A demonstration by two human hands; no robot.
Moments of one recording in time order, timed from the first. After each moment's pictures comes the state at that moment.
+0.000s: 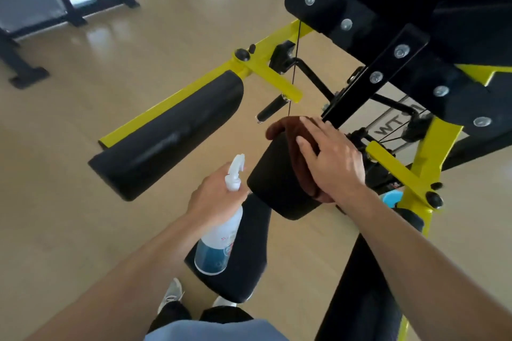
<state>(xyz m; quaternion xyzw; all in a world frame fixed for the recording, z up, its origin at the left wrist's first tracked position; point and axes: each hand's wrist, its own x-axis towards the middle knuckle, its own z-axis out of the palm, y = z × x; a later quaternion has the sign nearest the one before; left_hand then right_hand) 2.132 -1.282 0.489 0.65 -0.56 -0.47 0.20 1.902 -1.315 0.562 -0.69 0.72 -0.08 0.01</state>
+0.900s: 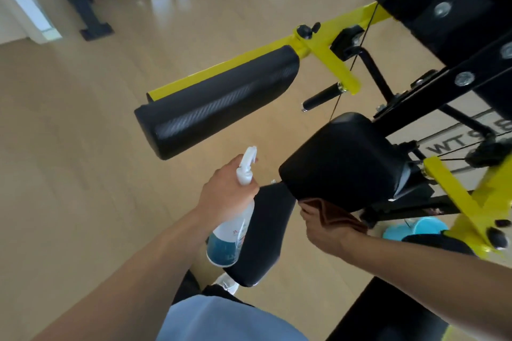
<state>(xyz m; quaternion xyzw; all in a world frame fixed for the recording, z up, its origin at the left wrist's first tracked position) 2.153 -1.251 0.460 0.71 -0.47 -0.46 0.24 1.881 -1.265 0.385 -0.84 0.16 0.50 -0.12</state>
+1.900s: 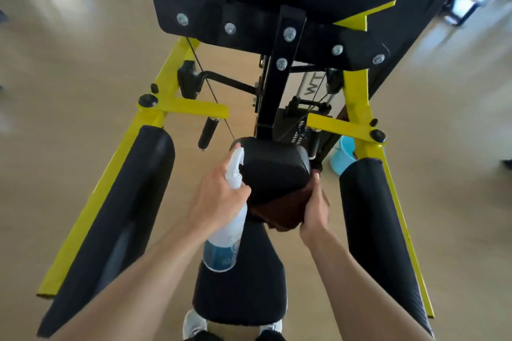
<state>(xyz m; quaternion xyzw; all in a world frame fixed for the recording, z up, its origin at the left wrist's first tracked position) 2.084 -1.366 0.541 0.49 -0.76 -0.40 0.15 1.929 -1.258 0.478 -0.14 -0.67 0.63 -0.36</state>
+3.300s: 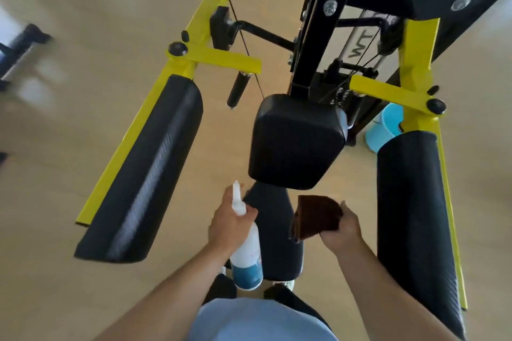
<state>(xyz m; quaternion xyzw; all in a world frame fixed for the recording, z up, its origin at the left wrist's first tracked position) 2.141 -1.287 0.412 0.60 -0.59 -0.52 0.09 1.920 -1.185 0.383 -0.29 -0.52 0.65 -0.46</state>
